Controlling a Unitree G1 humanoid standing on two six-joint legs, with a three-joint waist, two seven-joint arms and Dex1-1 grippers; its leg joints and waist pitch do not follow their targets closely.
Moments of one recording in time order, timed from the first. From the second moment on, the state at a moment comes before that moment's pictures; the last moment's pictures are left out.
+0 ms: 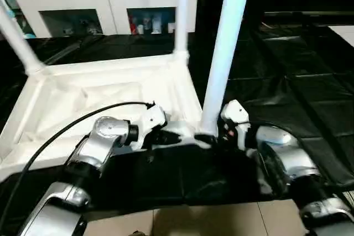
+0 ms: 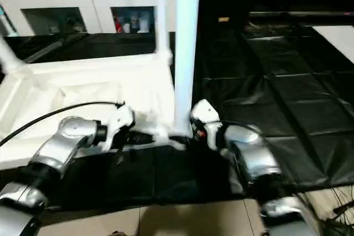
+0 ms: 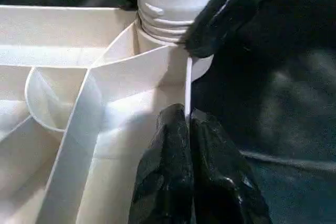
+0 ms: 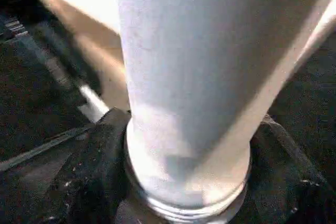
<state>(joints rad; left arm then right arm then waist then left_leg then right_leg) -0.60 0.29 -0.24 0.68 0.02 0.03 -1.08 -0.50 -0.29 0.16 0.58 0.08 0.06 0.83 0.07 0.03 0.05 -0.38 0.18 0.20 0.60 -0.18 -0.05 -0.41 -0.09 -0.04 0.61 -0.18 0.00</state>
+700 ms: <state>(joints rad) -0.79 0.08 -0.23 0.99 0.10 -0.03 -0.70 -0.62 -0.06 -0.02 0.76 0.04 0.14 0.22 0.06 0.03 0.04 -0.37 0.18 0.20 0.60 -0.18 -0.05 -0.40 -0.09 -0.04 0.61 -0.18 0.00</state>
